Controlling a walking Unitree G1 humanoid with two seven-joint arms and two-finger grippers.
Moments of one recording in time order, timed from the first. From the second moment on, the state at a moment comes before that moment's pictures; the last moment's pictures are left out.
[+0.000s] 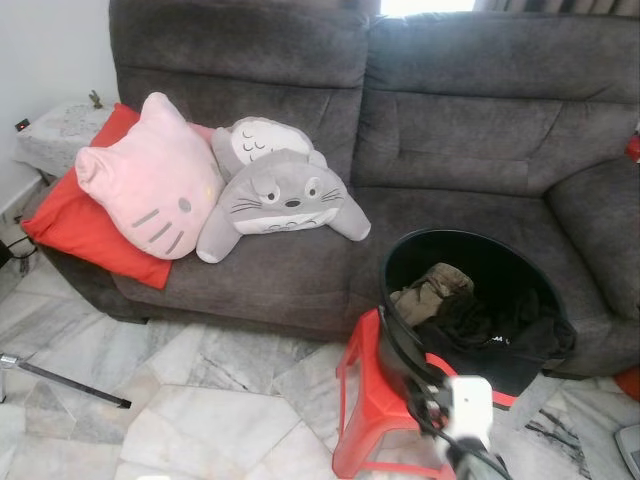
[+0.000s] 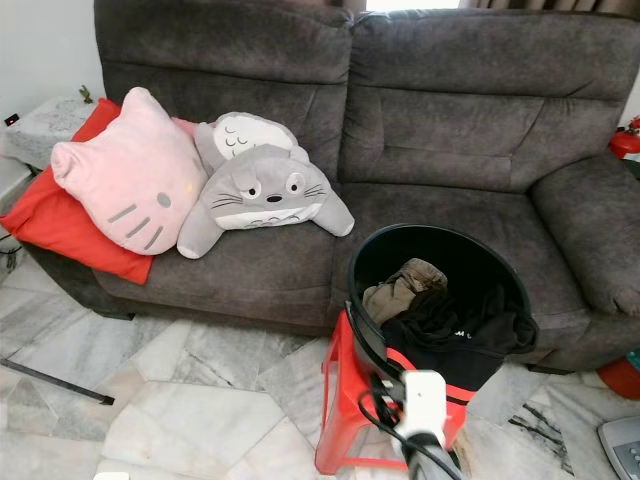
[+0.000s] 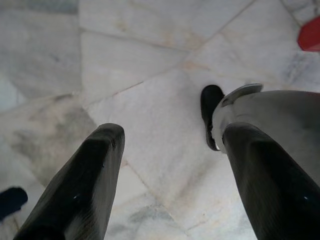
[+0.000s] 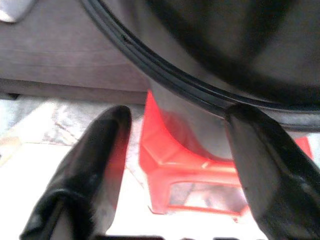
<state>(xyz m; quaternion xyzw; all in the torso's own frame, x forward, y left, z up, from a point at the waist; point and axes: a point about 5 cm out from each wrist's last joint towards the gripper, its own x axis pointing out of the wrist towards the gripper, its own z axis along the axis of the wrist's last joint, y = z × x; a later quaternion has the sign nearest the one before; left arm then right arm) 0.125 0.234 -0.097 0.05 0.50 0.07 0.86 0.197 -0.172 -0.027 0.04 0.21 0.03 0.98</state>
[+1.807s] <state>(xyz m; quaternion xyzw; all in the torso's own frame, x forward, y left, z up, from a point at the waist) 0.133 0.216 -0.098 0.06 0.49 0.04 0.87 0.140 -0.224 0.064 -0.35 0.06 -0.12 0.93</state>
